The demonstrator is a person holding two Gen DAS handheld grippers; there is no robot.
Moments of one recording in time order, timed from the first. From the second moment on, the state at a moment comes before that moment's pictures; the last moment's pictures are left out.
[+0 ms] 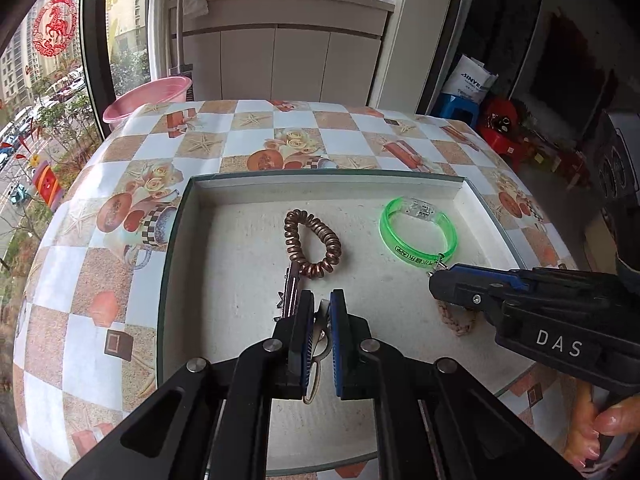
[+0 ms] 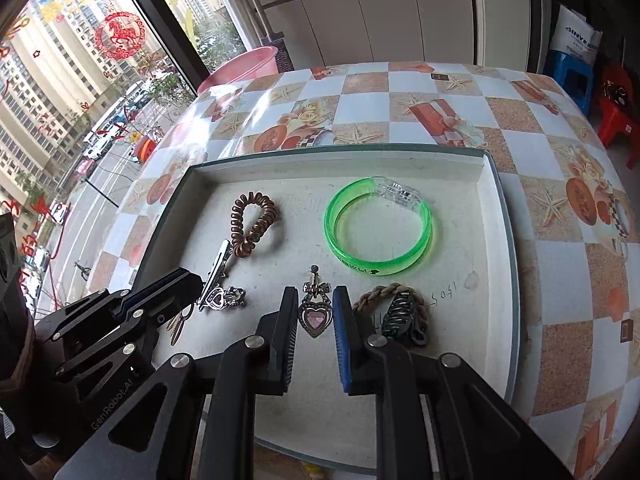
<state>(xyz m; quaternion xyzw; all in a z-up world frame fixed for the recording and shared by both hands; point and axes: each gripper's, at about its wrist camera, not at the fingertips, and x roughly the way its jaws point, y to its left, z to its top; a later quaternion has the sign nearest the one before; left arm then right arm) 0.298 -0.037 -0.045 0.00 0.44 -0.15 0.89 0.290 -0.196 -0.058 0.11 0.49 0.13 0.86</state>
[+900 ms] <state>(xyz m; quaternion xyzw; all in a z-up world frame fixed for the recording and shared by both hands) 0.298 -0.044 -0.052 0.02 0.44 -0.12 0.89 0.285 -0.218 -0.057 0.19 0.48 0.14 0.84</state>
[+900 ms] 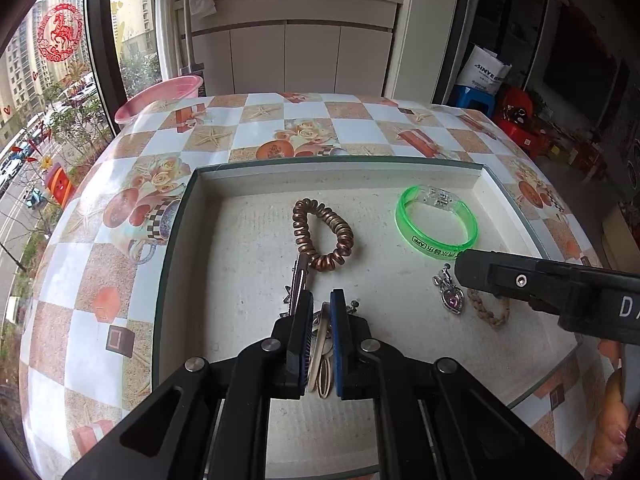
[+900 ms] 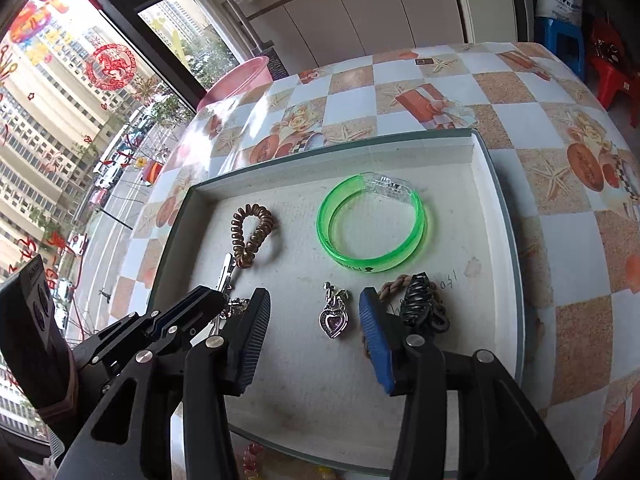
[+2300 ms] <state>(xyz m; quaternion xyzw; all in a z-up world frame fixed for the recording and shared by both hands) 0.242 -0.036 0.003 0.04 0.40 -0.08 0.91 0.220 -0.267 -0.036 0.21 0.47 0.08 0.85</state>
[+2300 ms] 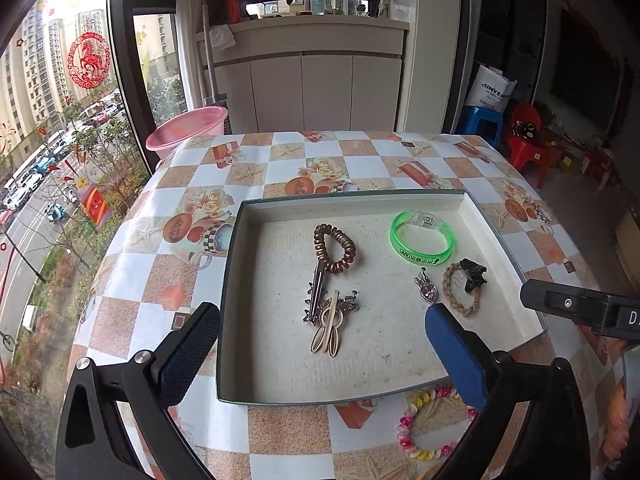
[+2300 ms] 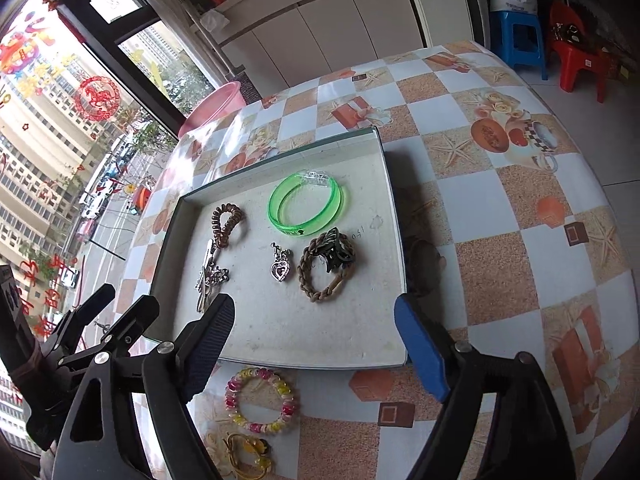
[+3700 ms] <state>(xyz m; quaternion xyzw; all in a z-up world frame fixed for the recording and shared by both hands) 0.114 -0.009 -0.036 0.03 0.43 -0.09 0.90 0.118 -0.239 -0.045 0.12 0.50 0.08 0.85</state>
